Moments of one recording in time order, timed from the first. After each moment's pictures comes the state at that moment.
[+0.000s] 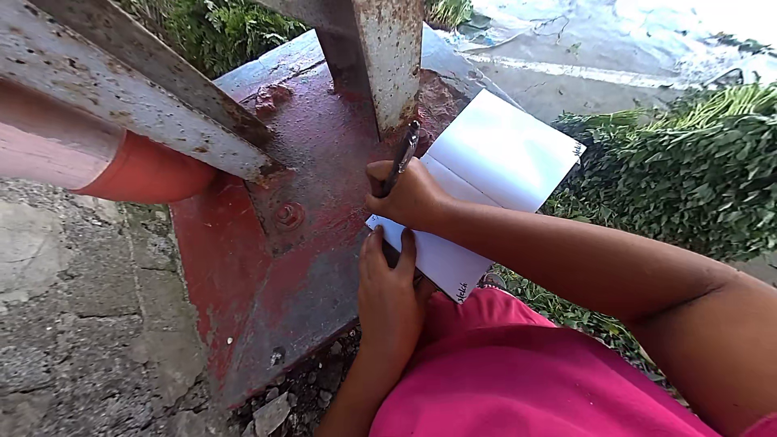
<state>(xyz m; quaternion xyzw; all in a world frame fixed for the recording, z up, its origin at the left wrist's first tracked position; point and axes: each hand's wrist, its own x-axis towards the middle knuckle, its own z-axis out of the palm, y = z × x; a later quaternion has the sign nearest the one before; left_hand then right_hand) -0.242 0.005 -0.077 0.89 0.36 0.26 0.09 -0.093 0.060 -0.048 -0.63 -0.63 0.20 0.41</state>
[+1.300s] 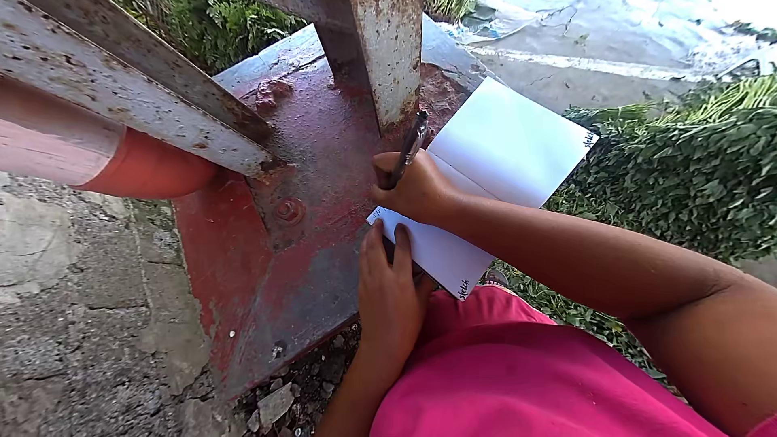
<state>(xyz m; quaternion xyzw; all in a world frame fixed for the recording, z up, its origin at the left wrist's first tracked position) -0.241 0.003 -0.079 0.89 0.37 0.26 0.07 -0.084 0.058 -0.046 -0.64 -0.62 0.21 0.40</state>
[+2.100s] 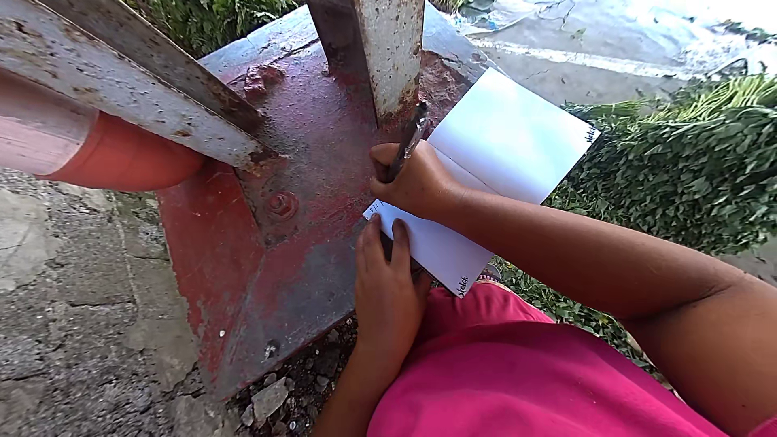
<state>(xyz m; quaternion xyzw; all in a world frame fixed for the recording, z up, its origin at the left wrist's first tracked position) -0.241 0.001 -0.080 0.89 0.37 0.26 0.08 -0.083 0.059 -0.050 -0.65 -0.62 0.17 0.40</state>
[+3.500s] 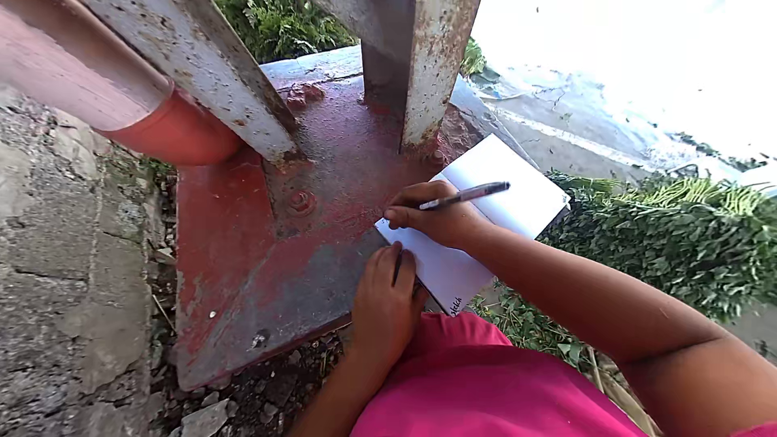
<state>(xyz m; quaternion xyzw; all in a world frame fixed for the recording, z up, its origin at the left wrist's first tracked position) -0.241 -0.002 -0.087 0.86 0.33 0.37 0.08 -0.075 0.029 -0.033 -0.55 -0.64 0.35 0.41</state>
